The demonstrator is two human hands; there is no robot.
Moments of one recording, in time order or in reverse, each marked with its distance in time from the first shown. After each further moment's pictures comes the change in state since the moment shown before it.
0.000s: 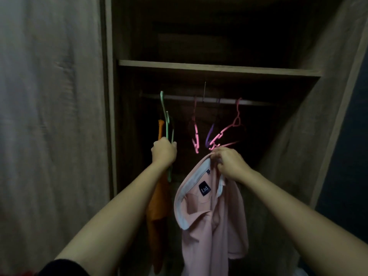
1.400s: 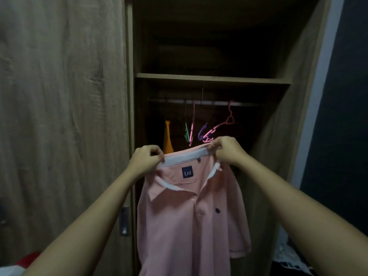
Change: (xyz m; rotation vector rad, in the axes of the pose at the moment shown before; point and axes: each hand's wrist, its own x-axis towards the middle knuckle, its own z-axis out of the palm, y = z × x) left_hand -0.090 -0.075 -0.155 -0.085 -0.241 0.351; right_hand -0.067 -0.112 -0.062 0.208 0.035 0.279
